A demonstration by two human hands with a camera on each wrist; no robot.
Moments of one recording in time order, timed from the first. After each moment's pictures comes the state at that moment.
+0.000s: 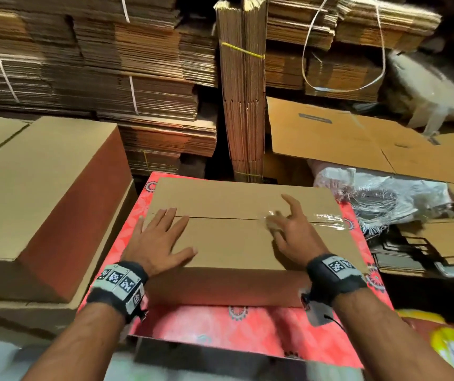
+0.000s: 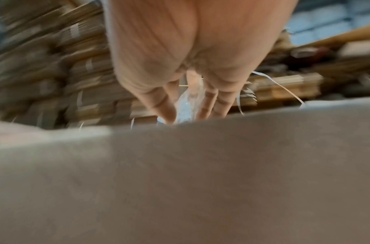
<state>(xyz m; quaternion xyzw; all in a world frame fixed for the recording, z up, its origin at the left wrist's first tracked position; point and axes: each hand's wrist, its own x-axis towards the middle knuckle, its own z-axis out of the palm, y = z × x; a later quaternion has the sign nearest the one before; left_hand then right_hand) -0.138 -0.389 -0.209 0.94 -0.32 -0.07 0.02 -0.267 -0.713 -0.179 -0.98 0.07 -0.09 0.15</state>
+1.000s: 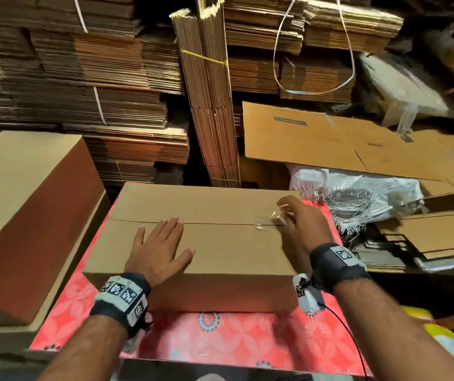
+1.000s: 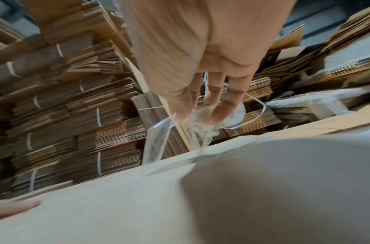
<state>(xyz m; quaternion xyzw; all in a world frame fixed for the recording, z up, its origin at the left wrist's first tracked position) -0.167 -0.481 -0.207 0.95 -0.31 -0.09 0.05 -0.282 -0.811 -0.159 -0.94 0.19 -0.15 0.22</state>
